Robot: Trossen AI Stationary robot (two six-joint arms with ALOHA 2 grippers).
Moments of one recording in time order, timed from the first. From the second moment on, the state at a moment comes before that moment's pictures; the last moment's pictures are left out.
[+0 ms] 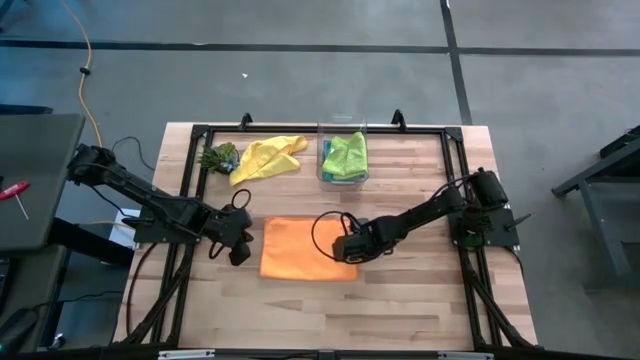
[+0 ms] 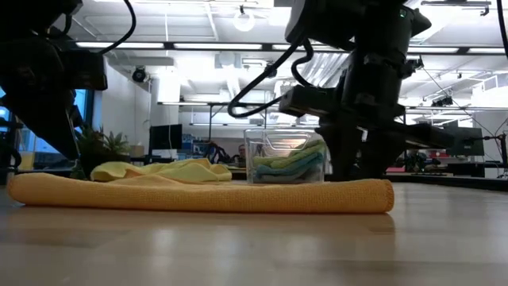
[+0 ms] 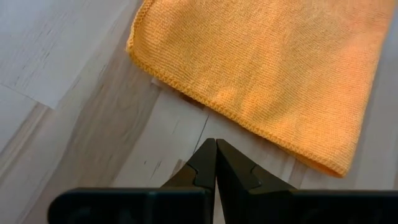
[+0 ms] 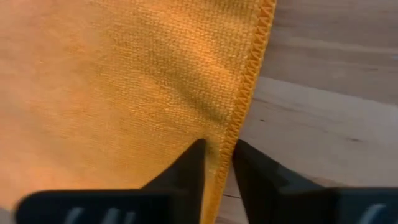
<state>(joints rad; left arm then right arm) -0.28 0.99 0.39 -0.44 -0.23 -0.84 0.25 1.93 1.13 -0.56 0.08 1.63</state>
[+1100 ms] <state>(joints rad) -0.28 0.99 0.39 -0.40 -0.27 -0.91 0.28 1.36 0.65 -0.79 0.15 1.74</state>
